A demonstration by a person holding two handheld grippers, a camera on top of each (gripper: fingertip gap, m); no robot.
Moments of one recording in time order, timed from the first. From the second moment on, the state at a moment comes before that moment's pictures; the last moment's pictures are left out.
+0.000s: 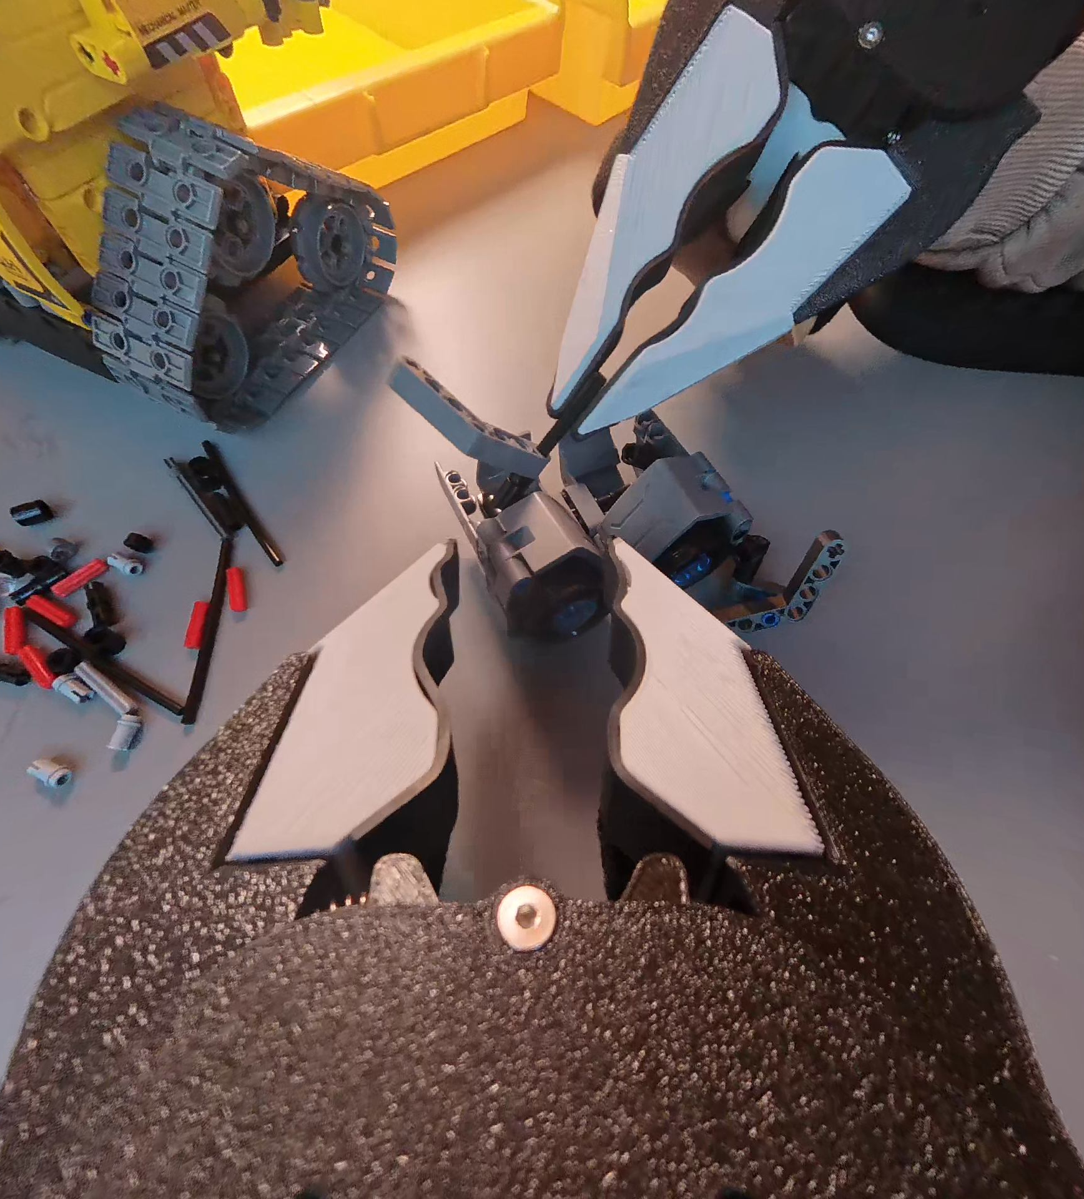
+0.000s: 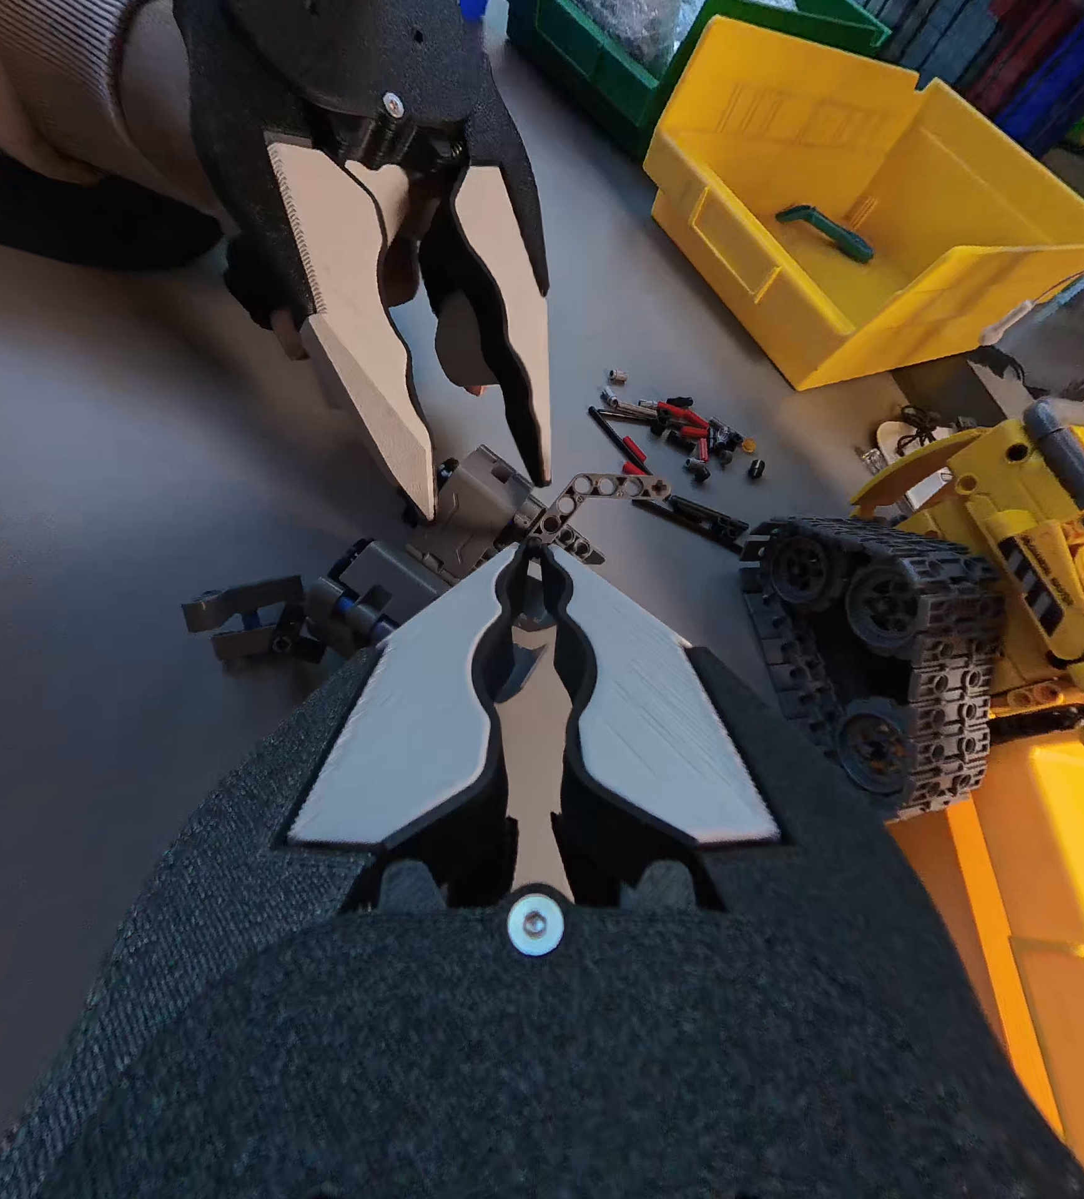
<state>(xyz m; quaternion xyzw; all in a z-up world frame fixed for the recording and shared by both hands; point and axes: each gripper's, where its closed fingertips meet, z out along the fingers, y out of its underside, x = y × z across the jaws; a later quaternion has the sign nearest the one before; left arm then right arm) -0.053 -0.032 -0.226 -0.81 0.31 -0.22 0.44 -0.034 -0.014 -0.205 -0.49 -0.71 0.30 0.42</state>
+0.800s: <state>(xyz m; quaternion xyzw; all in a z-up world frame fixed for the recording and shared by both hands) -0.040 -0.016 -0.235 -0.84 0.30 -0.18 0.41 -0.029 -0.017 -0.208 -0.42 -0.73 0.22 0.48</state>
